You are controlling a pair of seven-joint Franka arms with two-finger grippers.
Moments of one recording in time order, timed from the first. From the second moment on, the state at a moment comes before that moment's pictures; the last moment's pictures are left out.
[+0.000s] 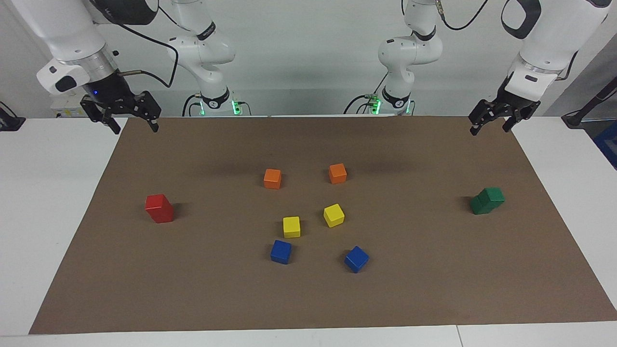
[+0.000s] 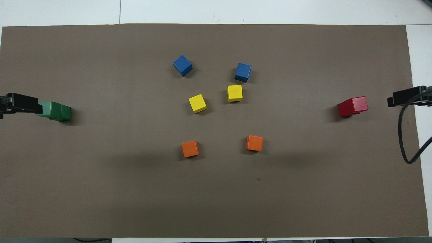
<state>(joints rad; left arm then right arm) 0.04 -0.08 -0.04 -1.70 -0.01 1.64 -0.03 0.04 -0.05 -0.12 -1.62 0.04 1.60 -0.08</state>
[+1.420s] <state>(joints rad) 0.04 -0.08 -0.03 -1.70 -0.01 1.65 -0.03 0.04 -0.05 -0.12 -1.66 -0.03 1.60 -0.07</state>
